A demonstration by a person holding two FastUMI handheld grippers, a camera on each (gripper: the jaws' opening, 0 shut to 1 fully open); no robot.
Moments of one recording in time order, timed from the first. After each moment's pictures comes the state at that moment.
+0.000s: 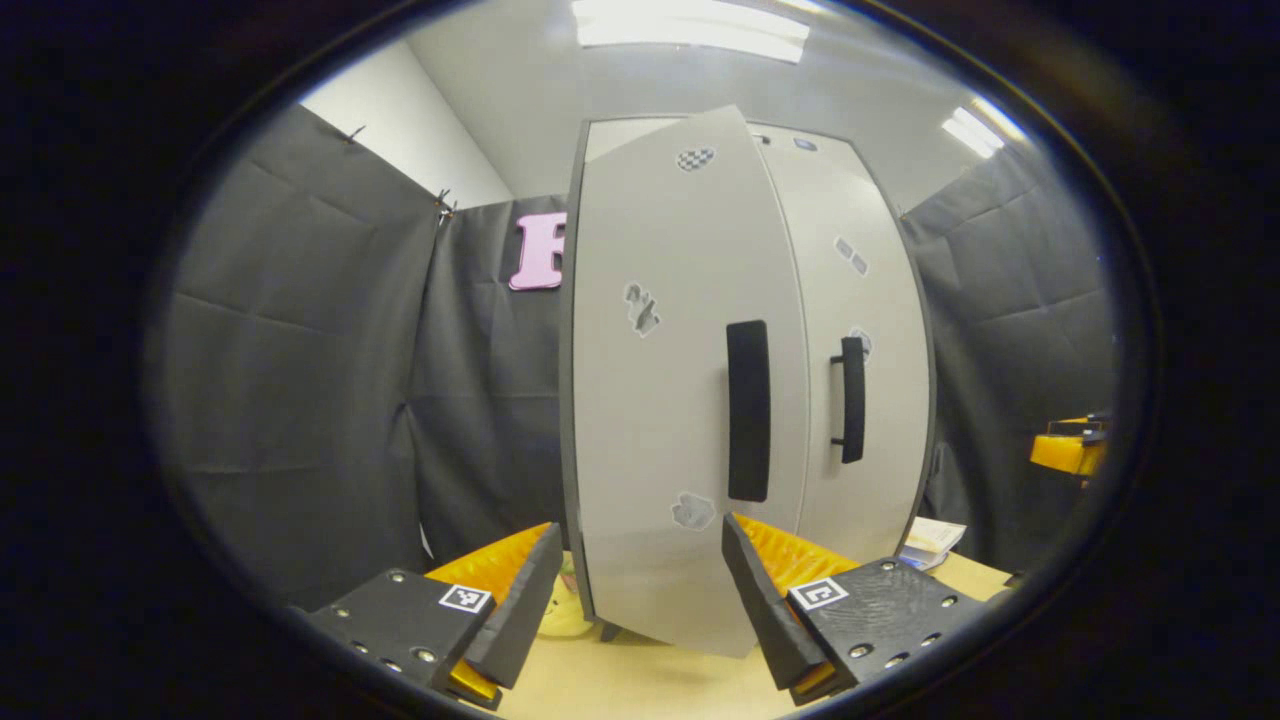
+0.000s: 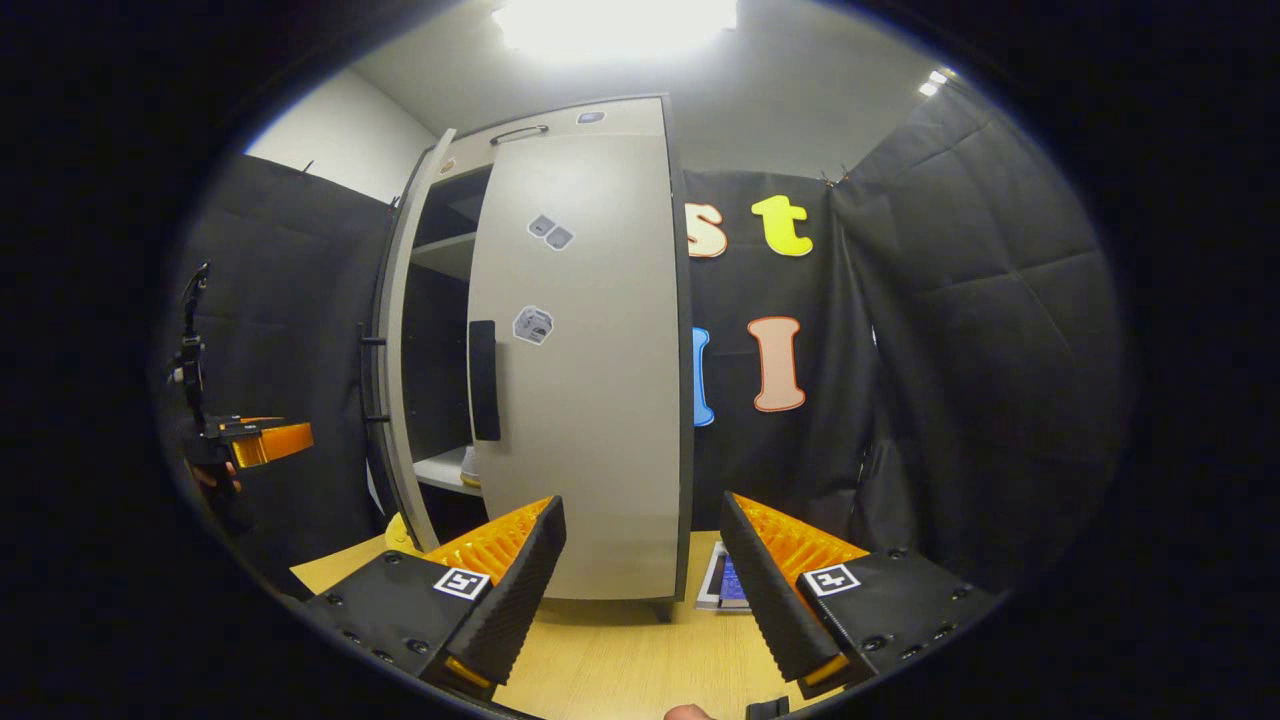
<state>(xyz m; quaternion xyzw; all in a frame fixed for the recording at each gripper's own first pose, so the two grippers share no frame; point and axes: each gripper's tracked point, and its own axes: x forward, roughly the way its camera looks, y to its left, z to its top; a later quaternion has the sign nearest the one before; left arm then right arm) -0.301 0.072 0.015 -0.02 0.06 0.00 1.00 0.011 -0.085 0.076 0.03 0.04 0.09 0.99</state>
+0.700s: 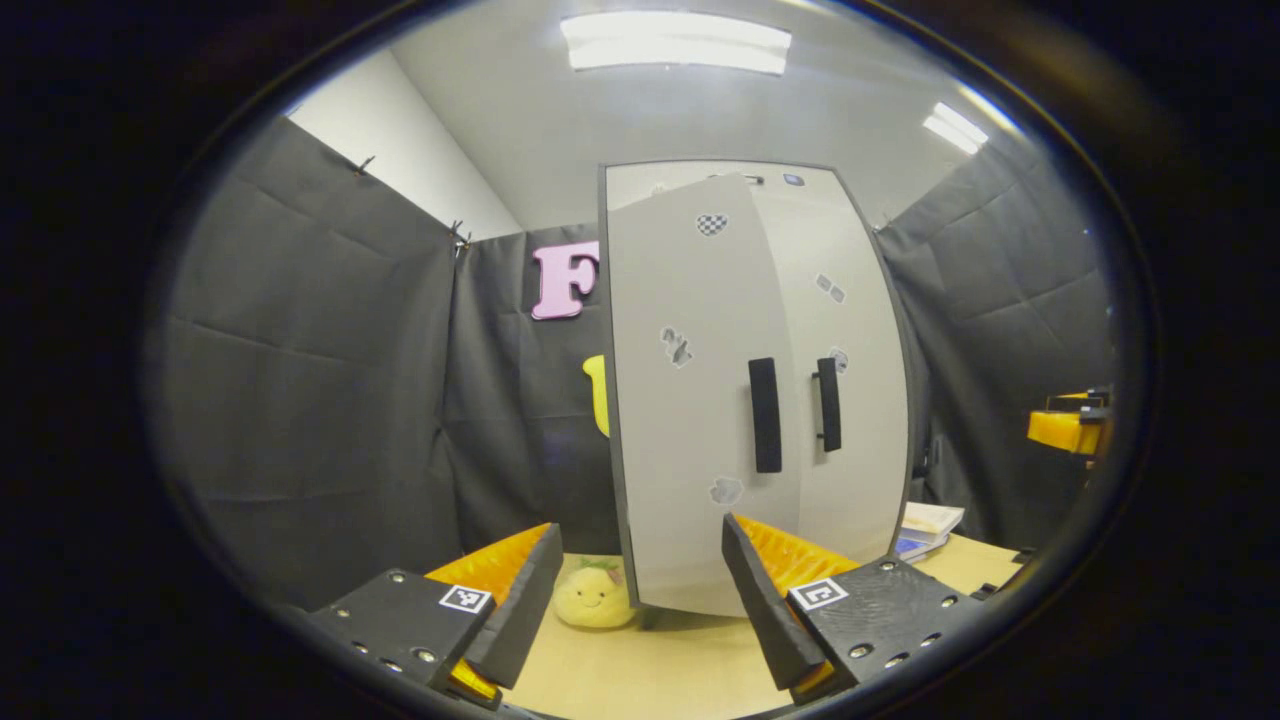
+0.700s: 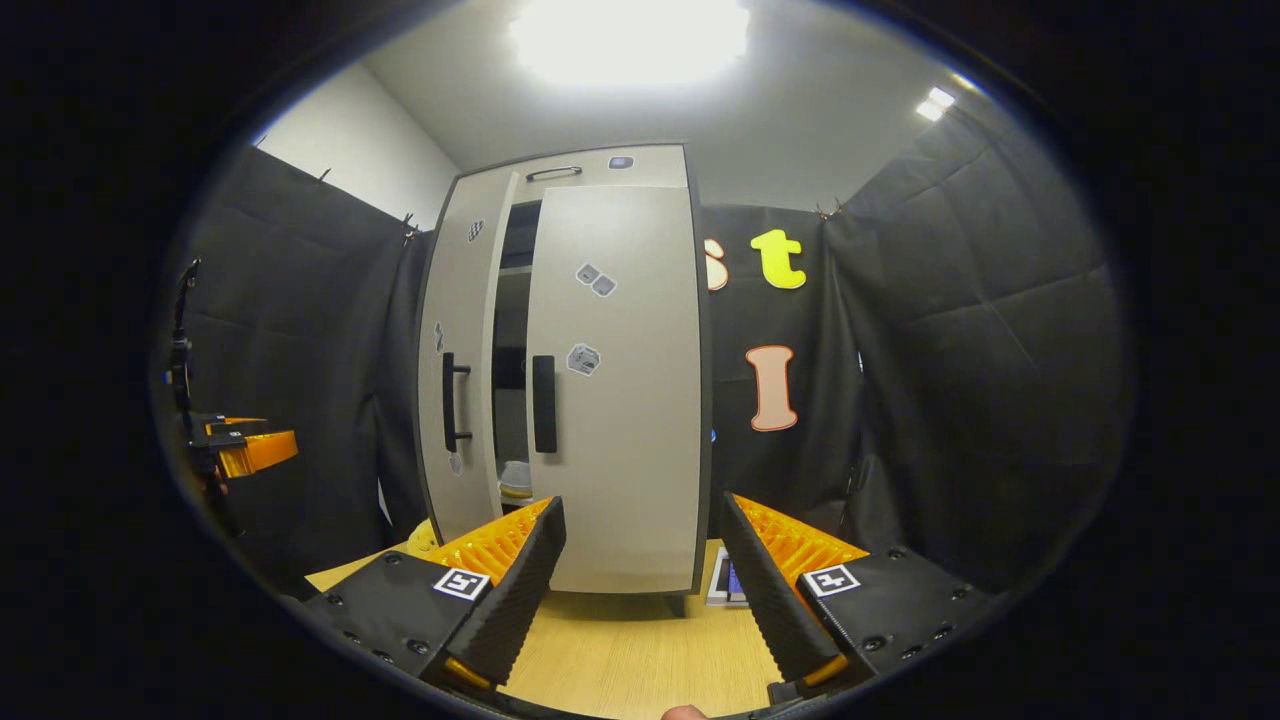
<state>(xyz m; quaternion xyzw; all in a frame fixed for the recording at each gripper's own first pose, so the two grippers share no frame) -0.397 0.120 0.046 0.01 0.04 0.00 1.00 -0.073 -0.056 0.098 0.03 0.01 0.07 1.00</state>
